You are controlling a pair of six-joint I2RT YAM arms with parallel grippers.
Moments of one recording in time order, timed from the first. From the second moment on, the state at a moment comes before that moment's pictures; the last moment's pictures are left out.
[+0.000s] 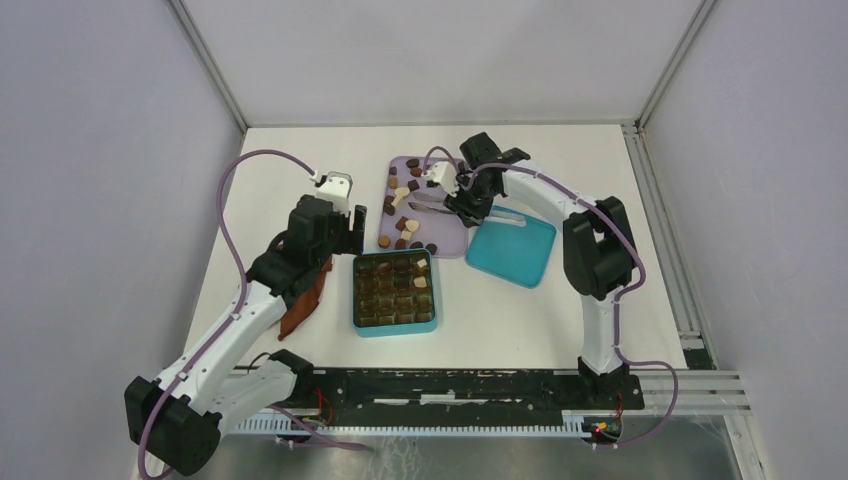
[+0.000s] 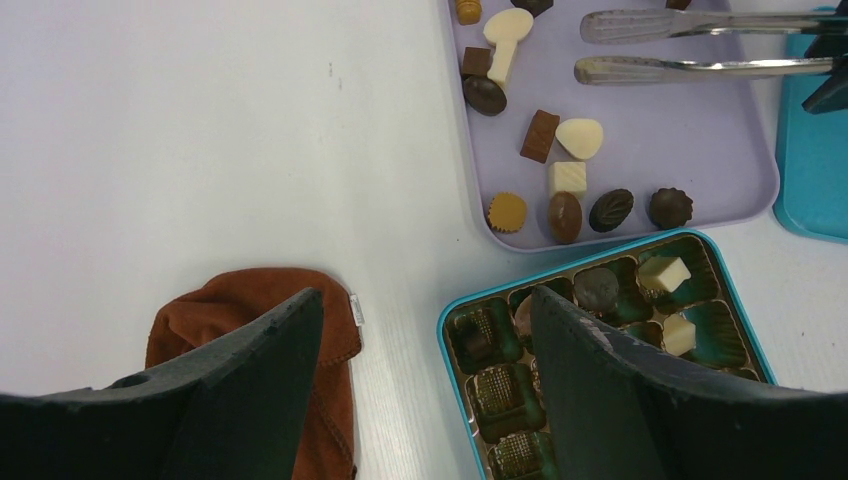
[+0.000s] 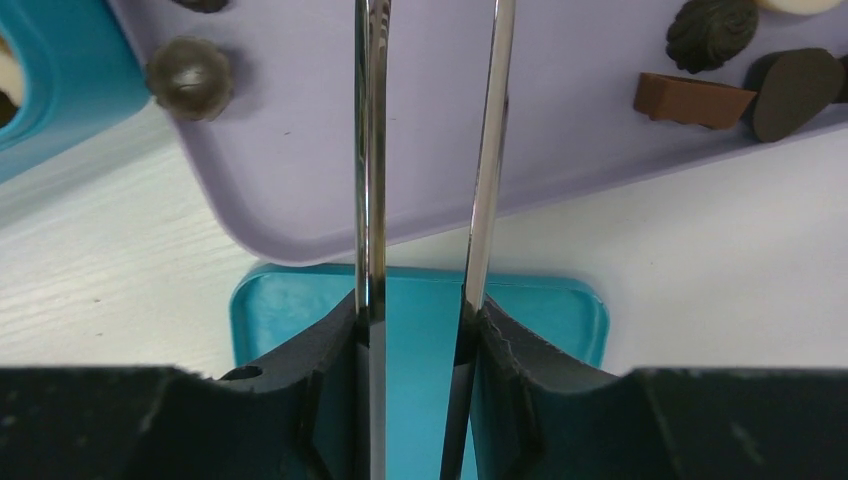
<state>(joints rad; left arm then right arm) -0.45 0.96 0.81 -0.37 -0.26 -0.06 0.51 2.03 1.67 -0.79 -0.28 -0.68</state>
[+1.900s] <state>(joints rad) -0.45 0.98 0.81 -0.37 -0.26 -0.06 0.48 2.41 2.10 -0.83 -0.26 -0.53</state>
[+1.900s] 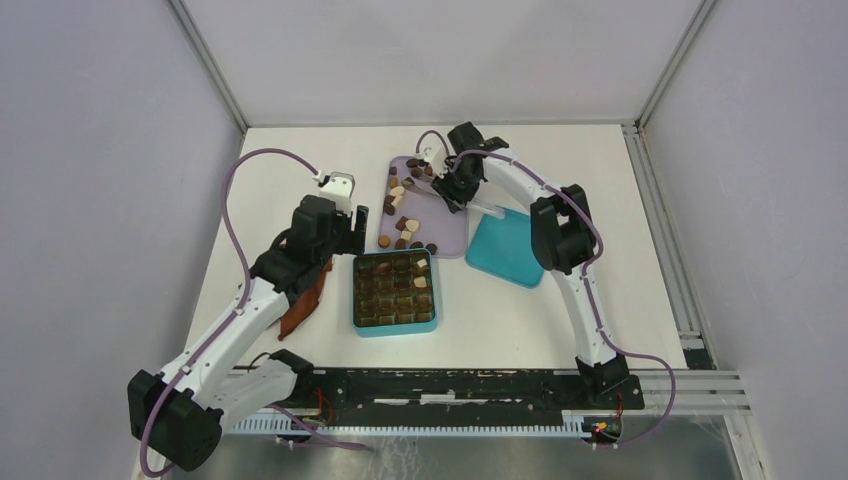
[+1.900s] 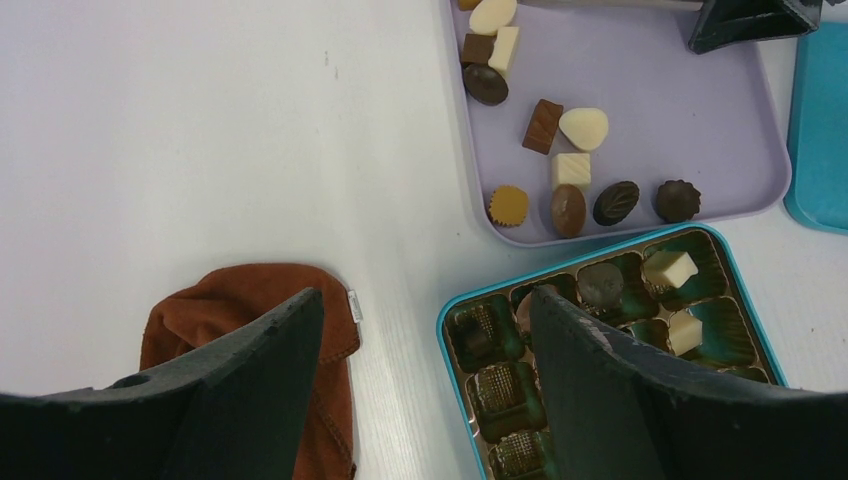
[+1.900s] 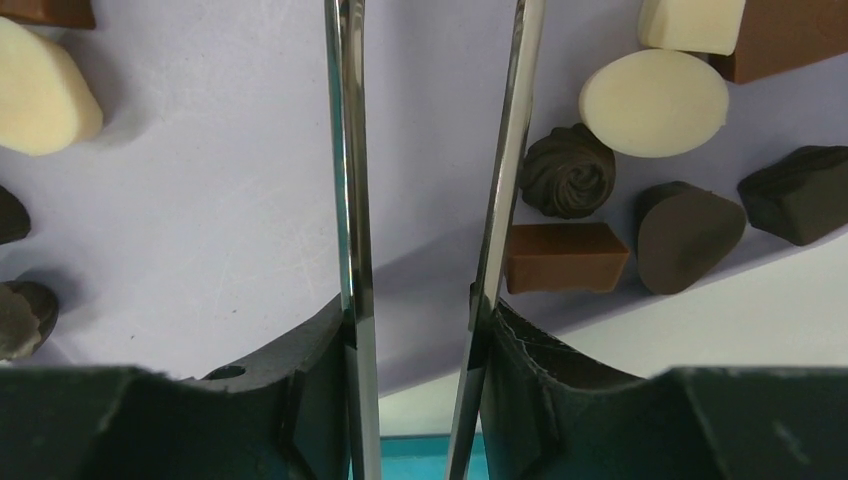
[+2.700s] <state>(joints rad) -0.45 0.99 0.81 -0.37 -0.26 -0.06 0.48 2.36 2.00 -0.80 -0.27 -0.52</state>
